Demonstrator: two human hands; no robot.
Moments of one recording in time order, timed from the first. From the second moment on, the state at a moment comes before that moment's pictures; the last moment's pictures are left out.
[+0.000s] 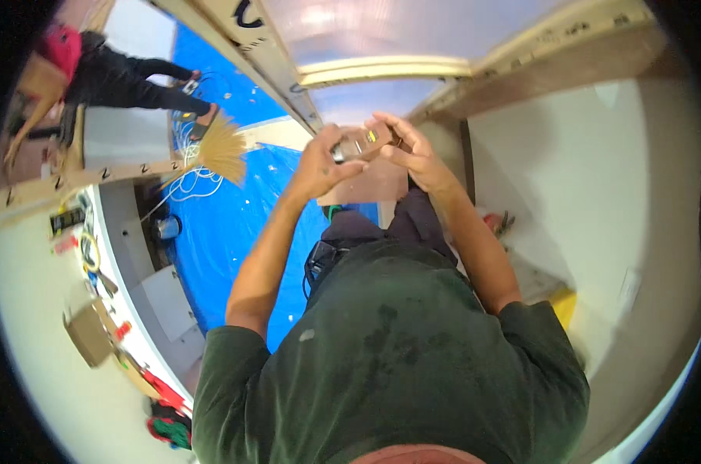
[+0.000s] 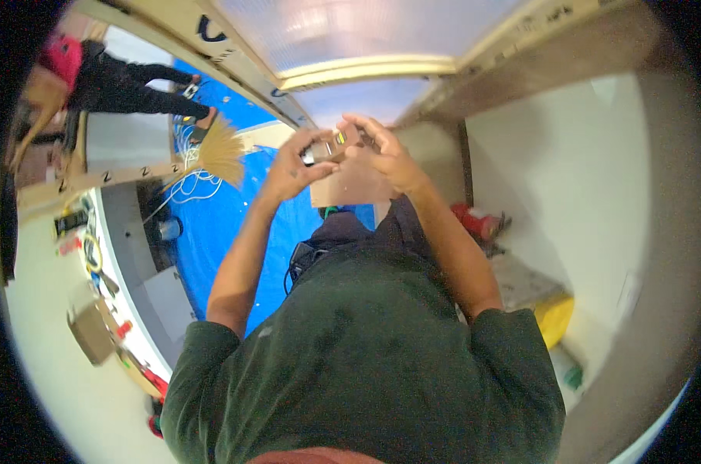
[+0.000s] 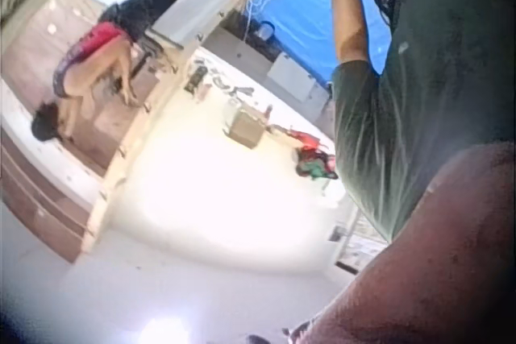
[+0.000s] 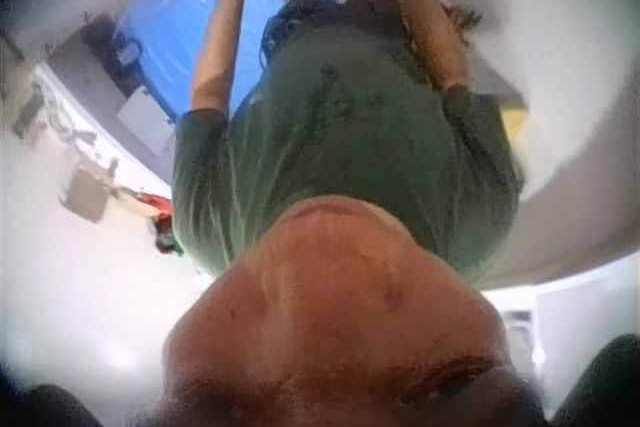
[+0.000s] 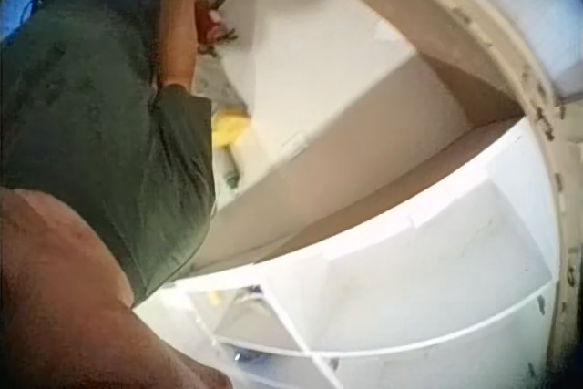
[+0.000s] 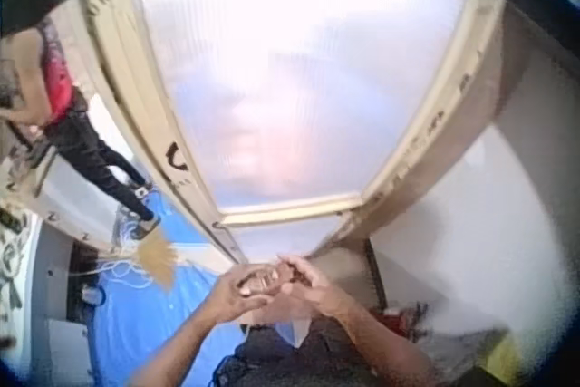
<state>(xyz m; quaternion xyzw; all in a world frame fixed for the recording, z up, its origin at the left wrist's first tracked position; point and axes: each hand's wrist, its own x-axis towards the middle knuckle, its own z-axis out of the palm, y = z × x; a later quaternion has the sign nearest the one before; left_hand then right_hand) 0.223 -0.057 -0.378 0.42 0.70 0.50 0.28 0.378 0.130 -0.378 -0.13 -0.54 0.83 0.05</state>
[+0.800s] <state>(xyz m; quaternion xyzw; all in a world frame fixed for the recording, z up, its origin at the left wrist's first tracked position) 0.227 -0.064 -0.367 0.74 0.55 0.24 0.28 0.487 0.035 -0.367 -0.13 -0.82 0.50 0.23</state>
